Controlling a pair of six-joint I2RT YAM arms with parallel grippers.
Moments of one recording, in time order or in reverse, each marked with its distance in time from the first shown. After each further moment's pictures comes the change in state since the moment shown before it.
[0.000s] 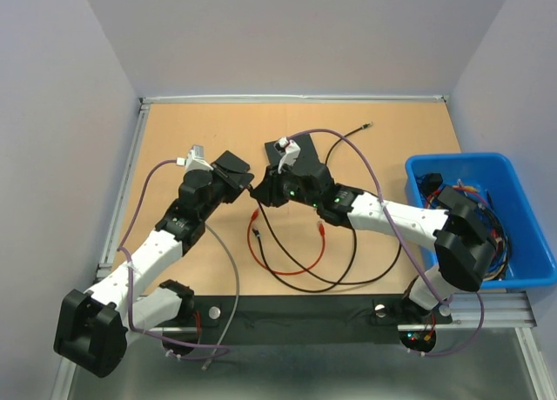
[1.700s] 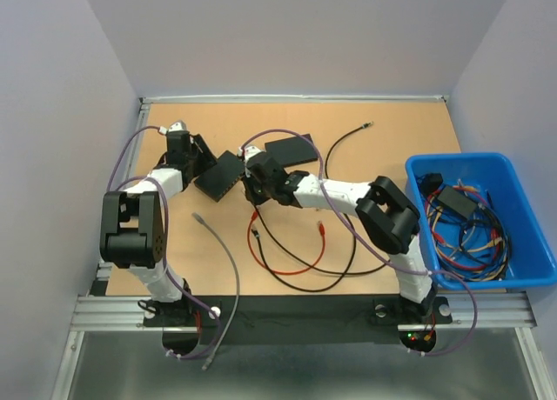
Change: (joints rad) left arm 0.413 0.665 0.372 -0.090 0.020 0.535; right arm -0.008 0.506 0.428 -0.315 0.175 -0.264
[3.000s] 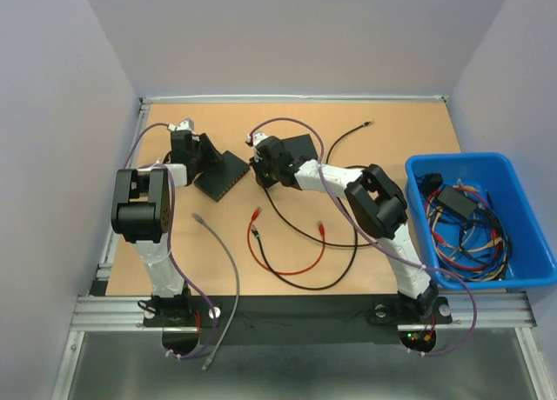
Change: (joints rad) left arm 0.026 0.256 0.068 0.236 0.149 0.046; right arm -0.138 0.192 0.181 -0.024 -0.068 -0.147
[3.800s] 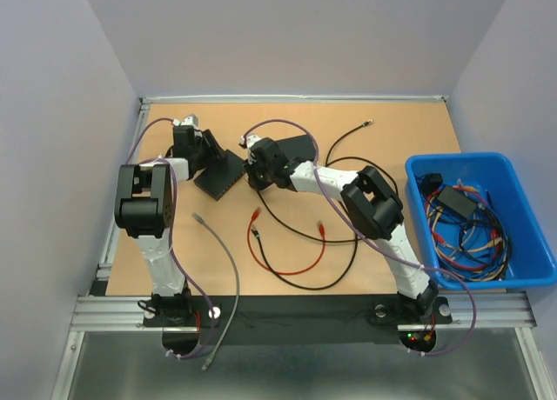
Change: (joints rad) left arm -0.006 0.053 0.086 -0.051 0.042 0.026; right arm 0.027 0.028 0.044 -0.002 -0.049 0.025
